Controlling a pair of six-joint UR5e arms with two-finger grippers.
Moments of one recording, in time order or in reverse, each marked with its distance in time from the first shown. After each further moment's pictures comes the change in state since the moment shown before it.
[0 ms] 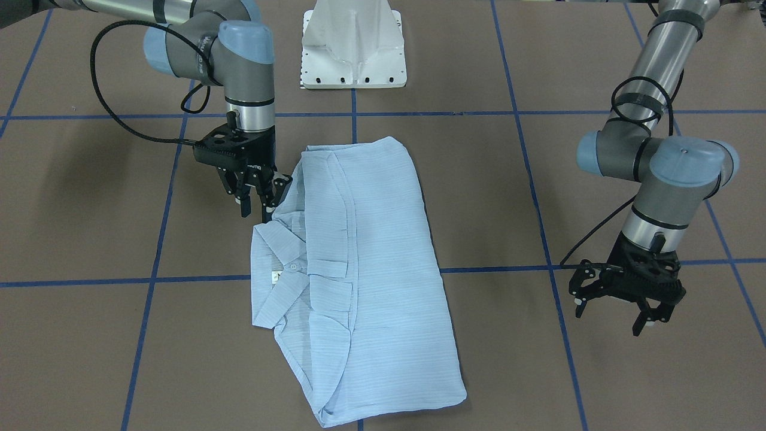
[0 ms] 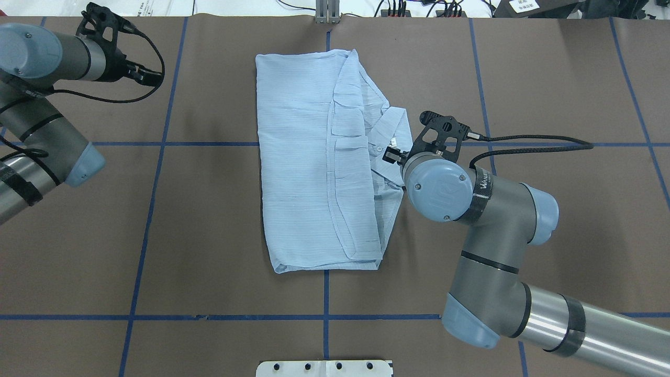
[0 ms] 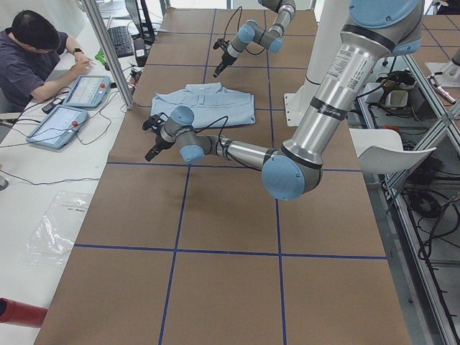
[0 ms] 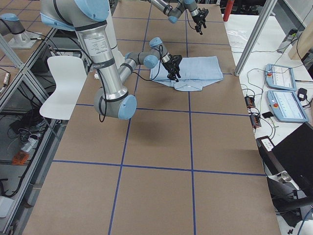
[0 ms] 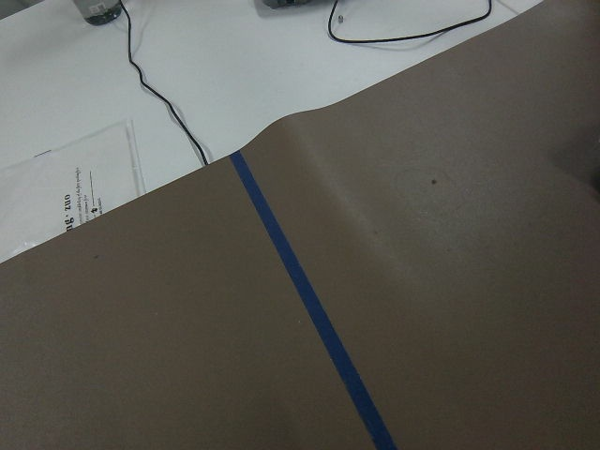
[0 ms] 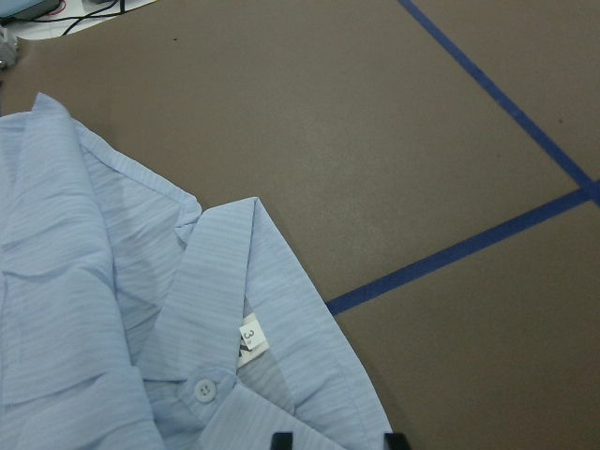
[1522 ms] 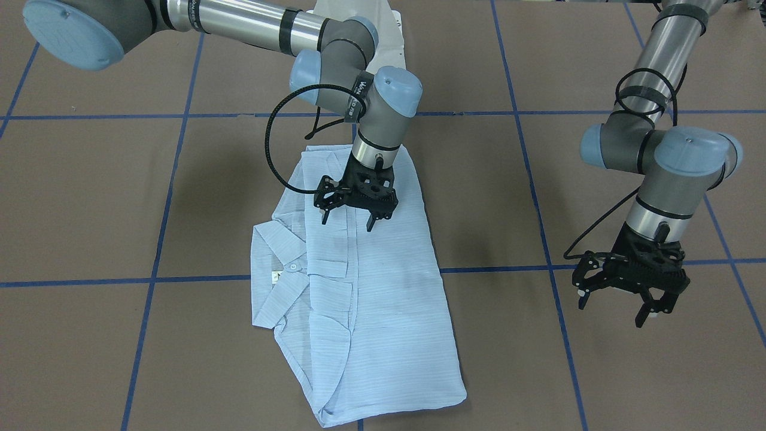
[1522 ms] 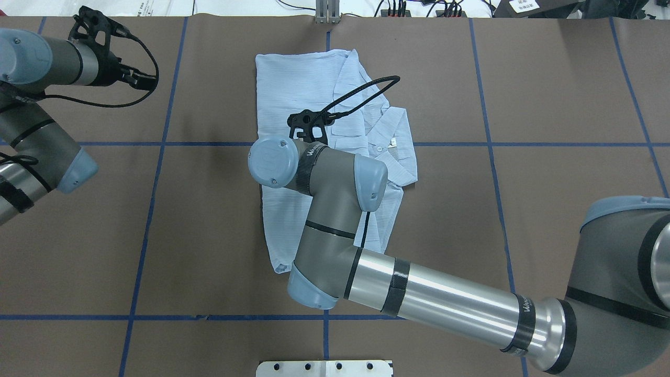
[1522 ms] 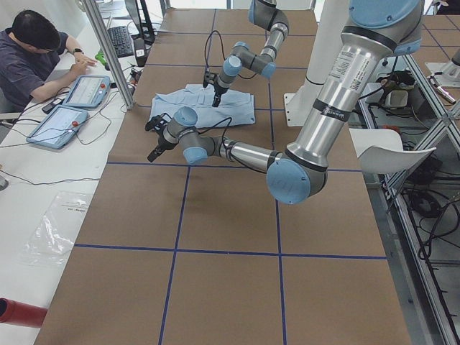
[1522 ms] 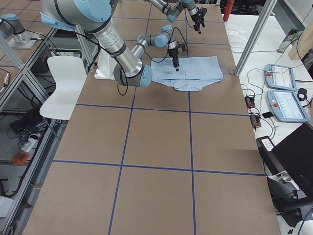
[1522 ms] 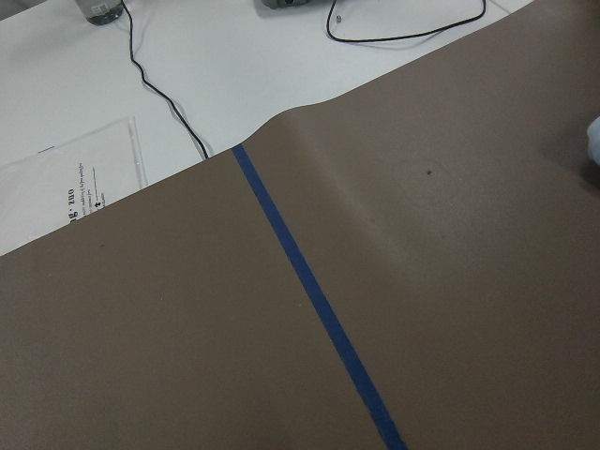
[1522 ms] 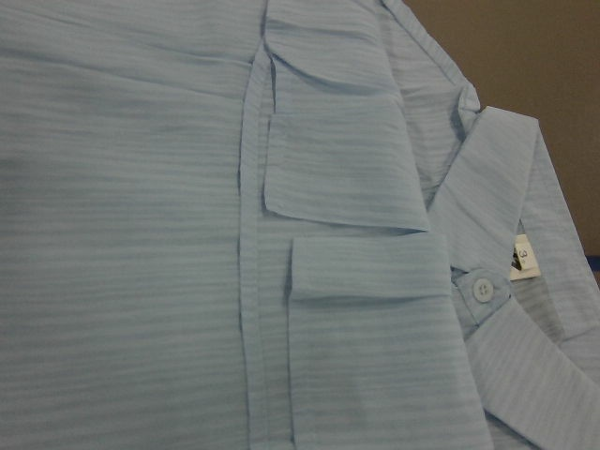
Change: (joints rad) left arm 0.001 0.039 -0.048 0.000 -0.002 -0.002; right arm -0.048 0.525 -0.614 -0.157 0.093 -0.321
